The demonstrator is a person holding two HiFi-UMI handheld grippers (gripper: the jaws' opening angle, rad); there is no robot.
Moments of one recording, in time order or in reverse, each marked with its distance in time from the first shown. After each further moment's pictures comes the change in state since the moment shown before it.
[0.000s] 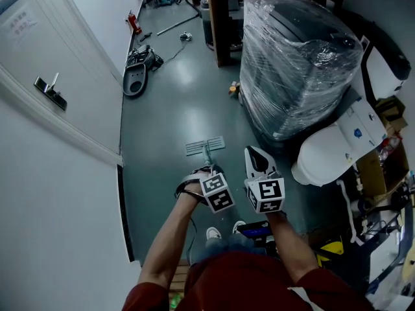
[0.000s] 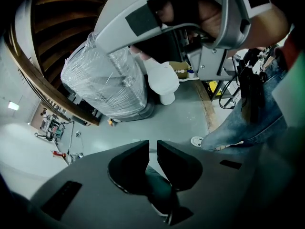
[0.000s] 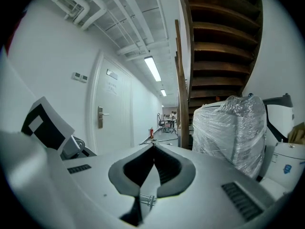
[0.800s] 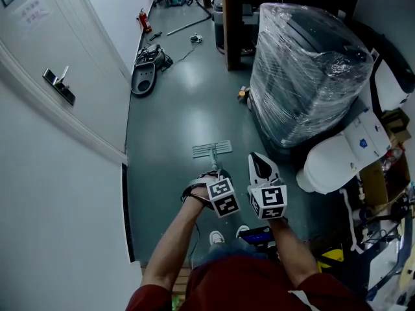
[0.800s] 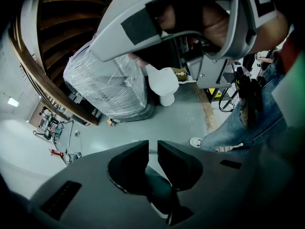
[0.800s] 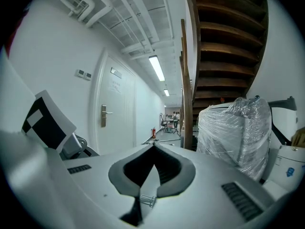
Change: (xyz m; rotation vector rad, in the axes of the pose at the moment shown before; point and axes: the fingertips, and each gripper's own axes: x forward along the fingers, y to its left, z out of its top) left arm -0.015 0.008 -0.032 -0.016 -0.039 -0.014; right arm 0.021 0.048 0.006 -0.032 0.004 0.012
